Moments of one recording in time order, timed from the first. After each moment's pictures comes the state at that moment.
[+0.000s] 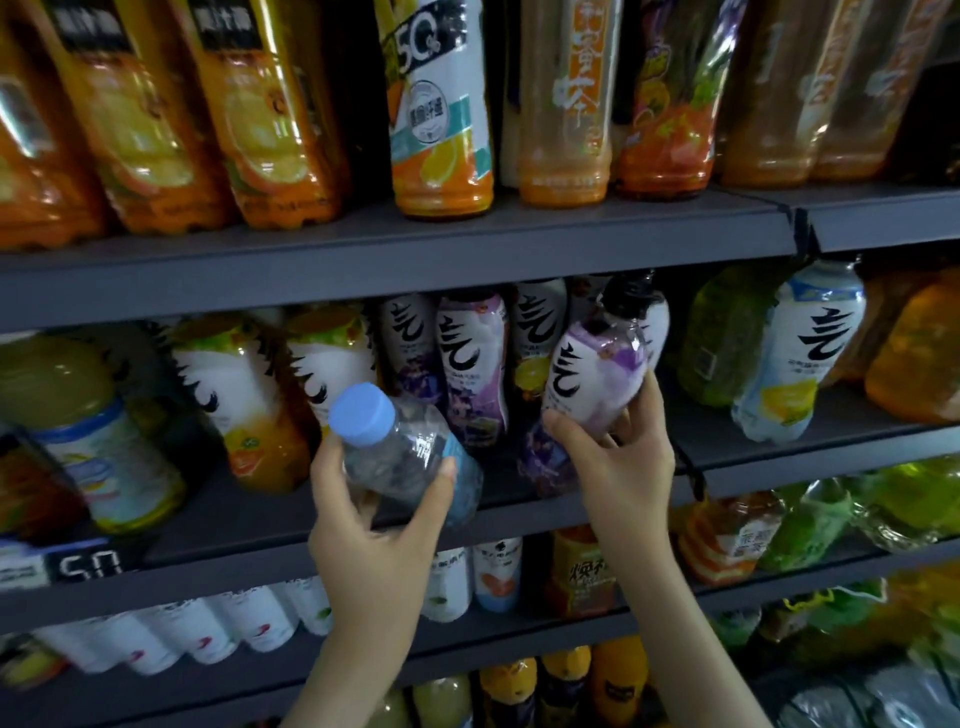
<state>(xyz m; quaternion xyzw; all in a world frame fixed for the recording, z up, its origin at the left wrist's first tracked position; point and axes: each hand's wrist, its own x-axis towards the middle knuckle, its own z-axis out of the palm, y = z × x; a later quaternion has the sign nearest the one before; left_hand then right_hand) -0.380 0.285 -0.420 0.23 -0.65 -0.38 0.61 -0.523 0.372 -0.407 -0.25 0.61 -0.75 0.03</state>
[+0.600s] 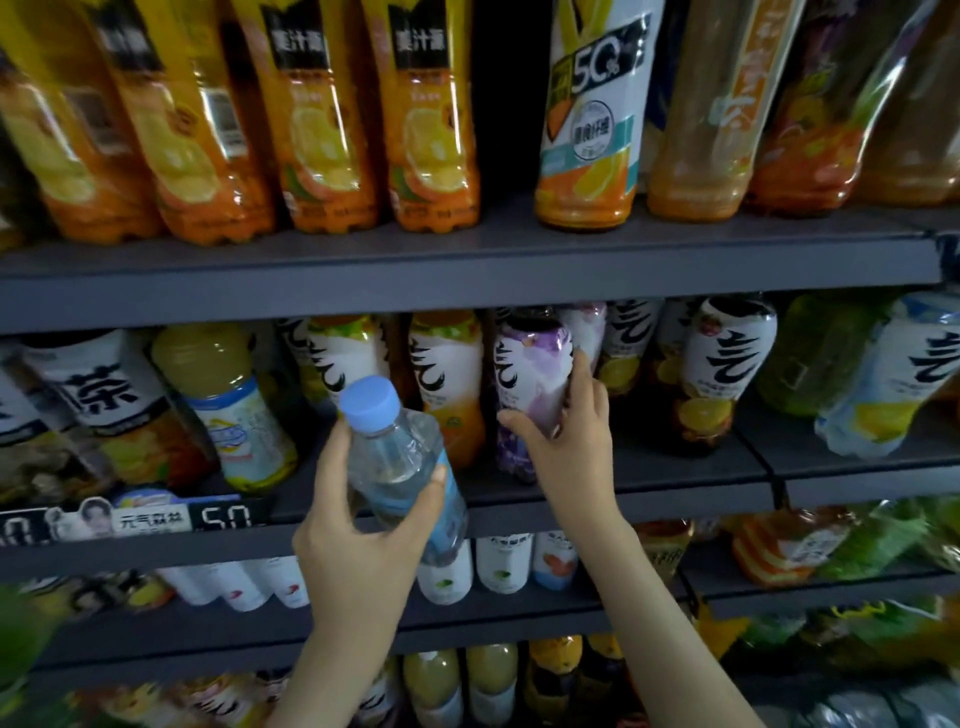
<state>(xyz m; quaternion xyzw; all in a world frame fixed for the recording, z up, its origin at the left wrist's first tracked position) -0.298 0.238 -0.409 0.32 -0.69 -0.31 0.58 -0.466 0.286 -0.402 -0.35 0.75 -0.56 0.00</state>
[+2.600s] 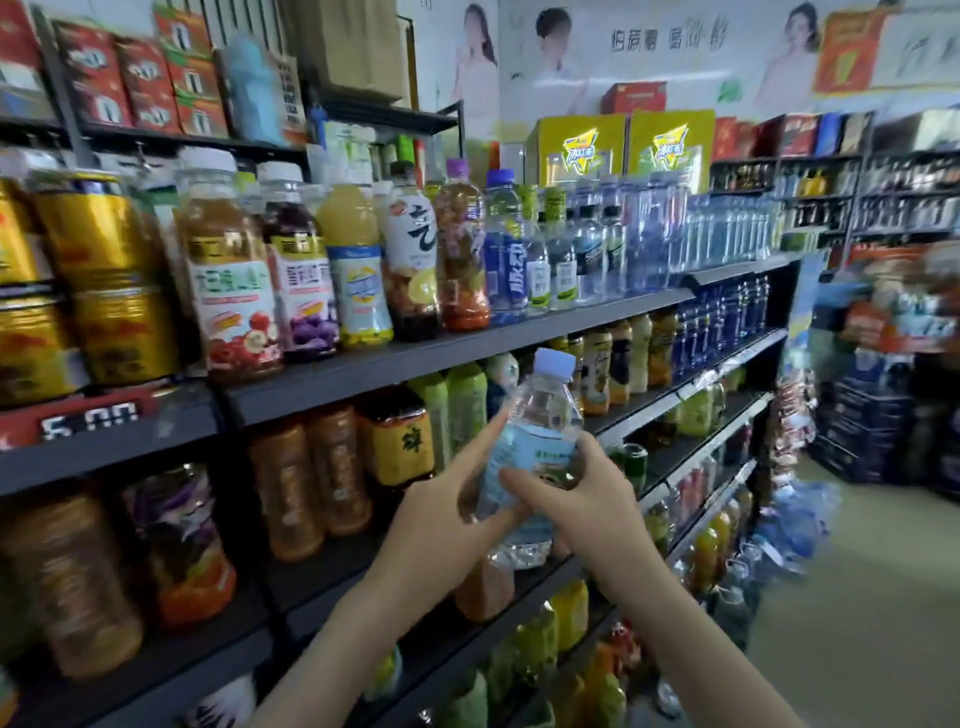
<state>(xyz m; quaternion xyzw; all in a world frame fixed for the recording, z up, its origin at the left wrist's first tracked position) -0.600 0.561 -0.057 -0.14 -0.84 -0.50 0.19 -0.643 0.707 -0.057 -0.18 0.74 -0.65 -0.05</state>
